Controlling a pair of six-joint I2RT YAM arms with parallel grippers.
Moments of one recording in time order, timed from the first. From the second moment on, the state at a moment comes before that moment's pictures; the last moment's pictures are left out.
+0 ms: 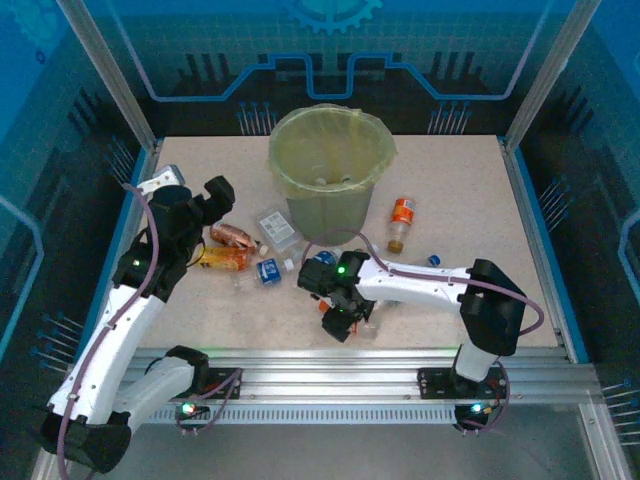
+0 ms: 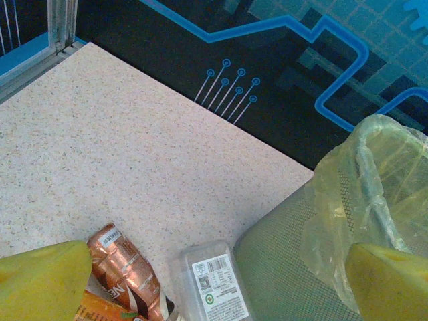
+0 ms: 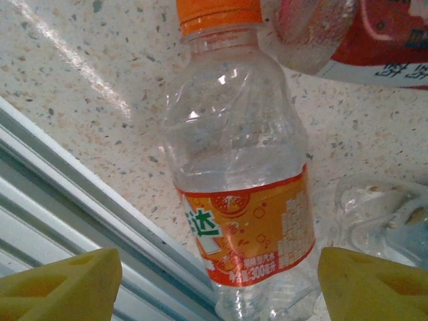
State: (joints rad) left arm -0.23 0.91 1.03 -0.53 -0.32 -0.67; right arm 1.10 1.69 1.23 -1.13 0.08 0.23
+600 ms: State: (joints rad) left arm -0.22 0.91 1.03 -0.53 -0.31 -0.67; right arm 1.09 1.74 1.21 -1.10 0.11 0.20
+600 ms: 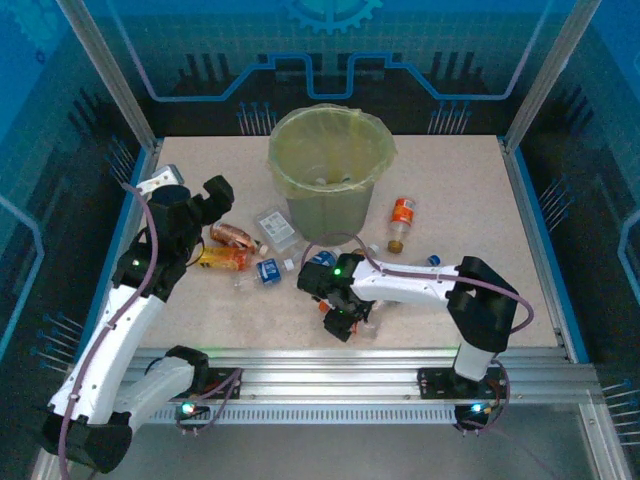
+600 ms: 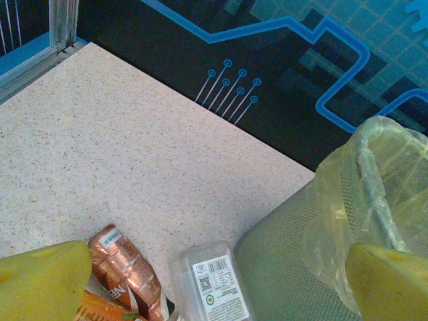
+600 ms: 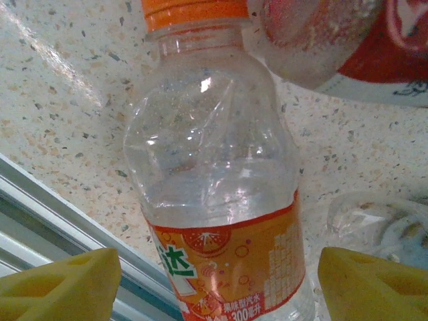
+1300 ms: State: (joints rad) left arm -0.22 0.91 1.03 -0.53 -0.30 -0.67; right arm 1.09 1.79 1.19 -1.04 0.13 0.16
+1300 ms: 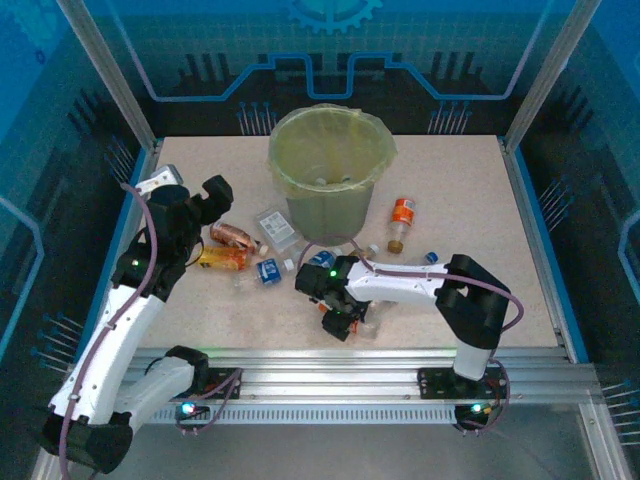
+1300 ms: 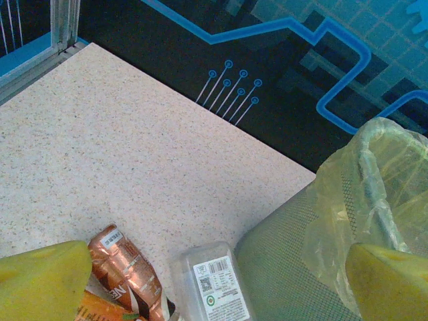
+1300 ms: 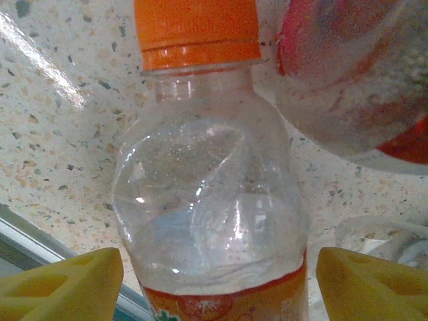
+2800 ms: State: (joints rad) left arm -0.20 0.91 1.03 -0.53 -0.30 -0.67; right arm 1.12 1.83 1.28 -1.04 0.13 0.11
